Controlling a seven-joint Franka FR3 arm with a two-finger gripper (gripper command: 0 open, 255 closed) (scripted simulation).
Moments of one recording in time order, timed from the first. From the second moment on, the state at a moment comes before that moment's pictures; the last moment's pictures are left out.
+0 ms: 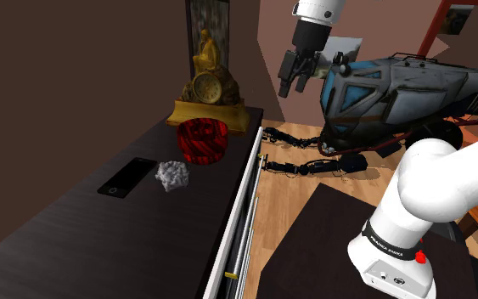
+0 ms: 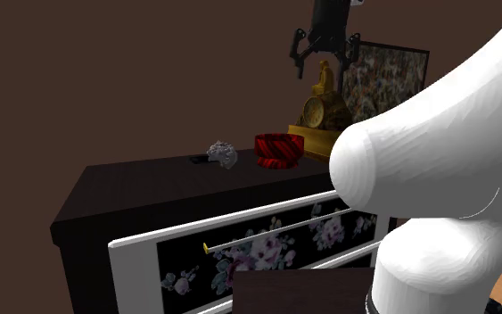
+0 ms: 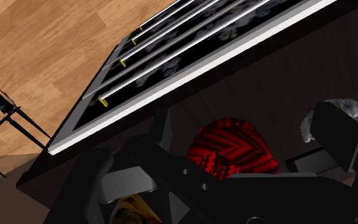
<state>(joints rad) -0.02 -0.78 0.06 -2.35 0.11 1.71 0.07</state>
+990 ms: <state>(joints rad) -0.03 -0.53 0.40 -2.34 0.16 1.98 0.50</state>
